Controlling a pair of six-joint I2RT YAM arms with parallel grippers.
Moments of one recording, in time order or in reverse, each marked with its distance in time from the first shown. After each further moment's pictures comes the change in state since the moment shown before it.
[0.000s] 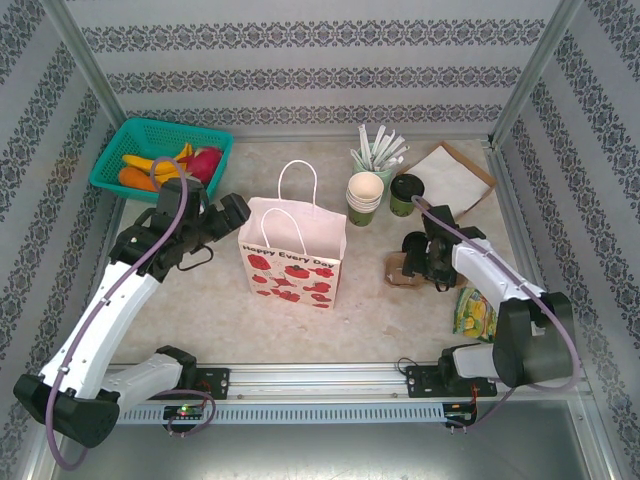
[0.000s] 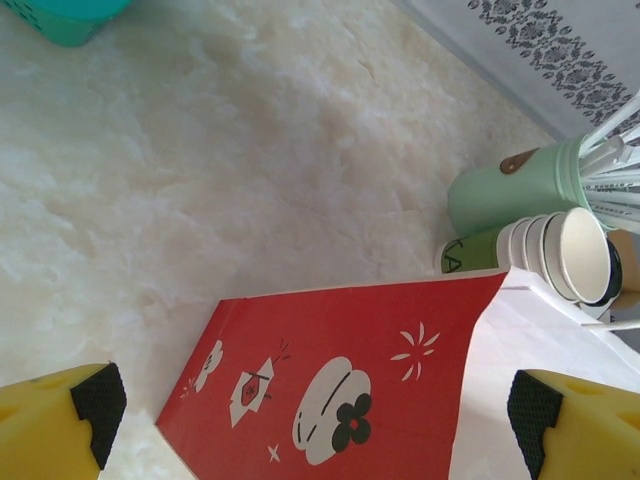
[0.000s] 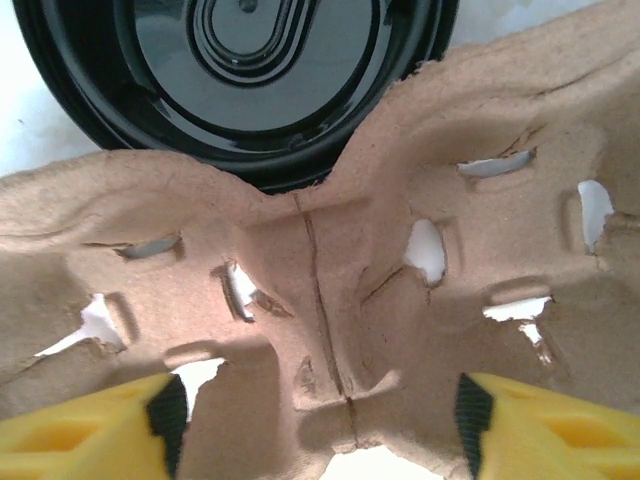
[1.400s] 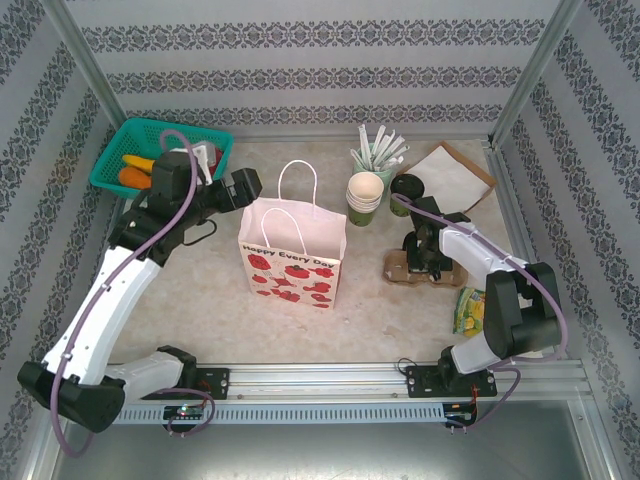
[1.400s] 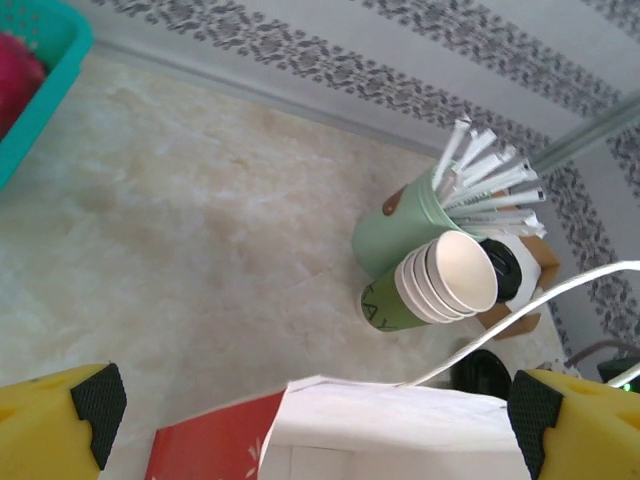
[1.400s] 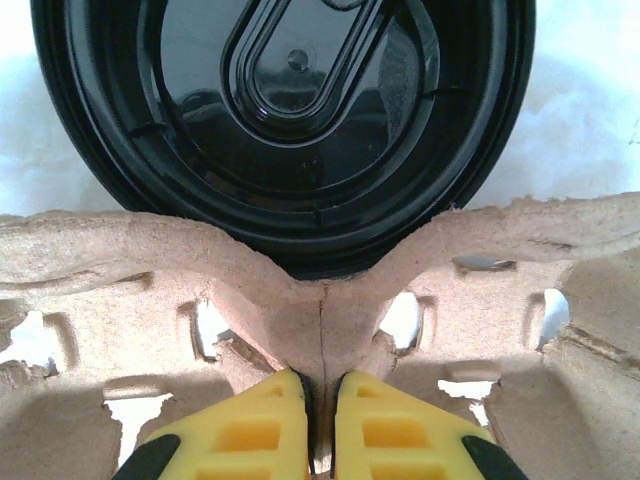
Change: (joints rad) left arm 0.013 0.105 0.150 0.173 0.116 0.302; right arm 0.051 0.146 0.108 -0.031 0.109 -0.121
